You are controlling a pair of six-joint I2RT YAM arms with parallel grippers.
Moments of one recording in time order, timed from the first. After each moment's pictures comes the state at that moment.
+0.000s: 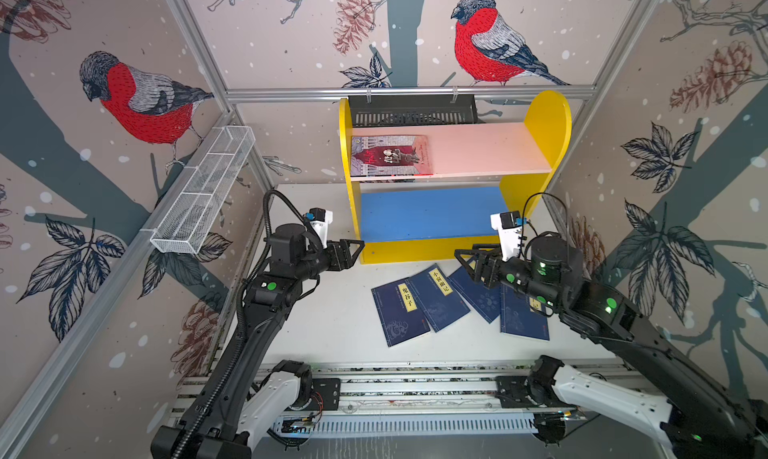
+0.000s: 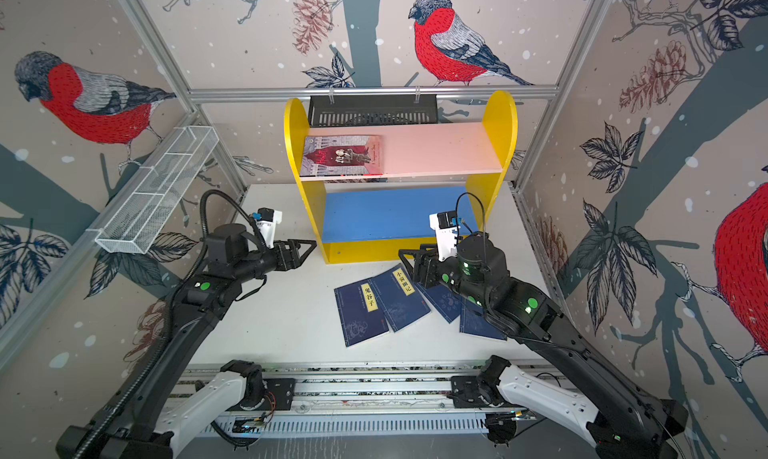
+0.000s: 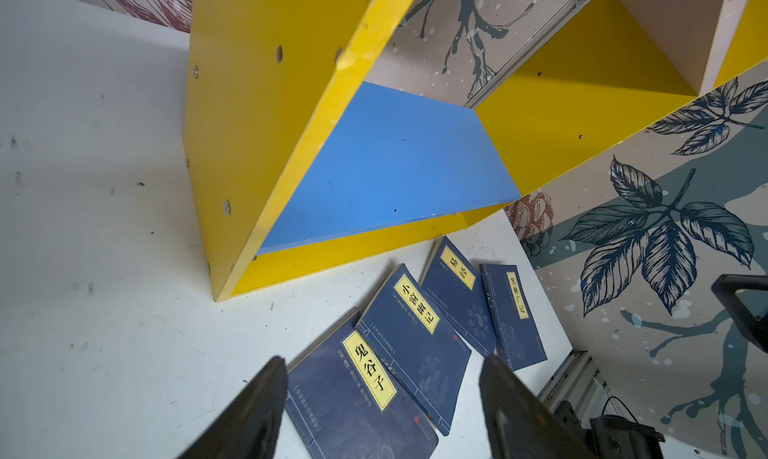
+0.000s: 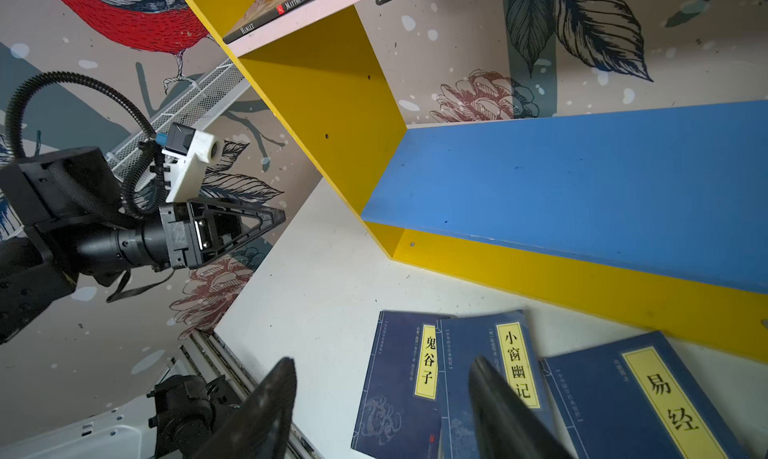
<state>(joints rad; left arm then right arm) -0.19 0.92 0.86 -0.42 0.53 -0.42 0.83 0.84 1.09 -0.58 0.02 0.50</state>
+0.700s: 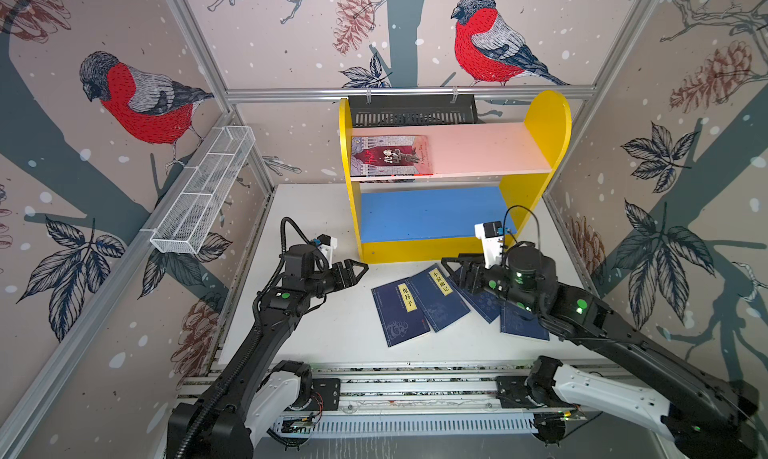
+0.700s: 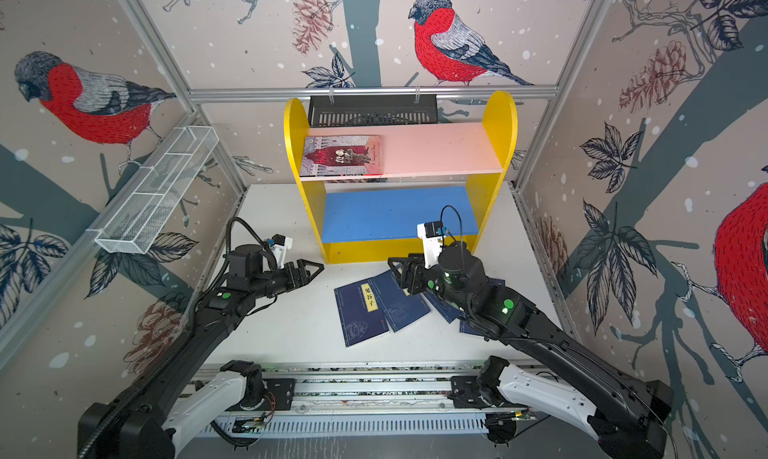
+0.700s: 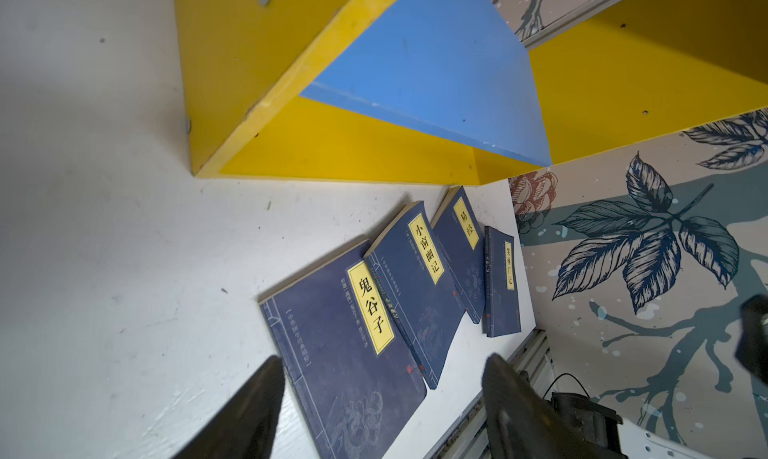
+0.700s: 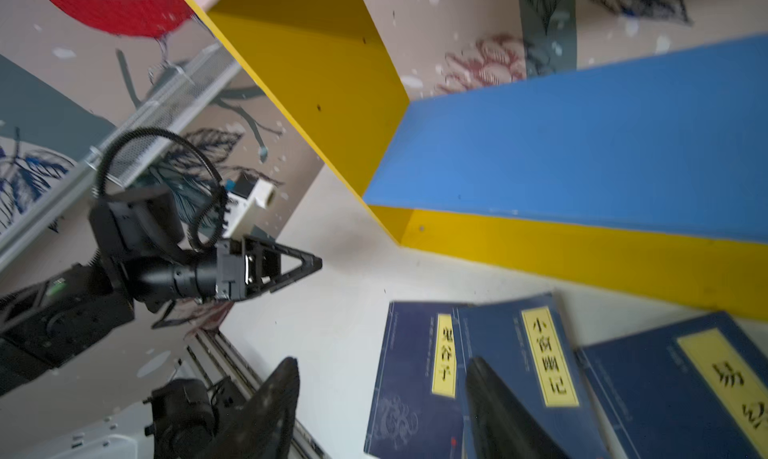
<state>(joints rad) -0.17 0.95 0.63 -0.30 0.63 -0.55 0.90 0.88 1.01 -0.43 0.09 0.54</state>
